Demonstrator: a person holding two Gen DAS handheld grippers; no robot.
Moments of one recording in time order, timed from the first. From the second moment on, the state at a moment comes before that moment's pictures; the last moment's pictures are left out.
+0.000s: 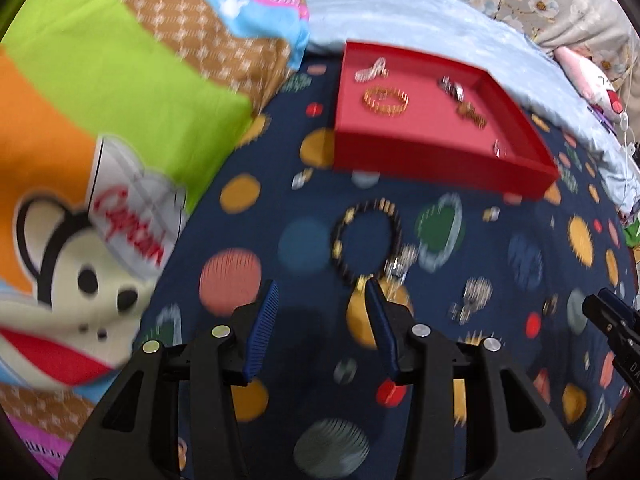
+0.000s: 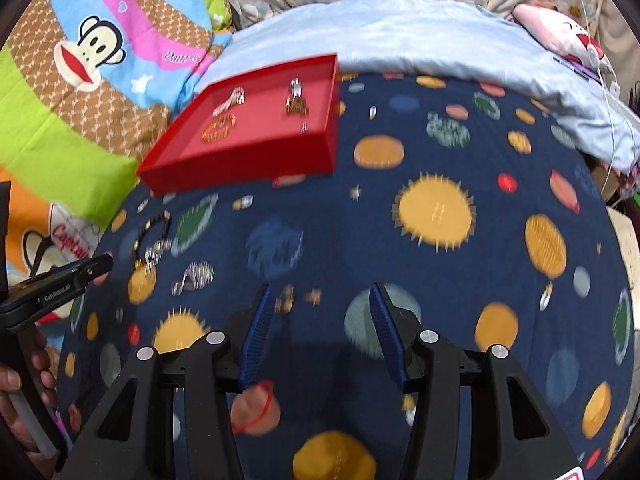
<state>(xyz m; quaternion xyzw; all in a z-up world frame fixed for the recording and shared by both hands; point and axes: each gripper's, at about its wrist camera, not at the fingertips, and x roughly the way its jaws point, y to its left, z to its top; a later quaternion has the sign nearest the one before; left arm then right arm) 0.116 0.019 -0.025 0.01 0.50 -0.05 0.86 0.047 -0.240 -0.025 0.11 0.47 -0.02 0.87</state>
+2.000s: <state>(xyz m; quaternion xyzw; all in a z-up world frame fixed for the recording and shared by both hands) 0.125 -0.012 -0.051 -0.07 0.54 -0.14 0.83 0.031 -0.220 -0.030 0.11 0.49 0.00 0.87</state>
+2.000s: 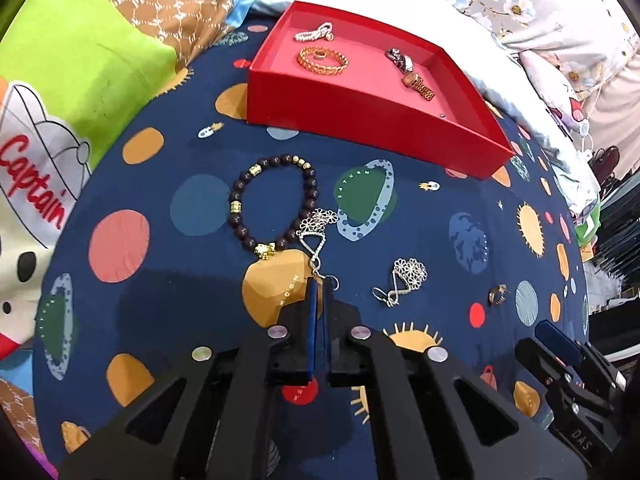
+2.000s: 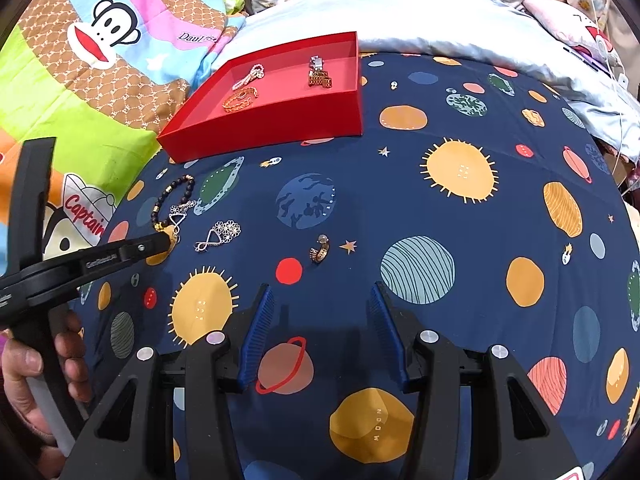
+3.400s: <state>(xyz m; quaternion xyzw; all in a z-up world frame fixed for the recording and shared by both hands) 0.129 -0.020 -0.042 -0.06 0.52 -0.16 0.84 0.048 -0.208 -0.033 0.11 0.49 0.03 0.86</state>
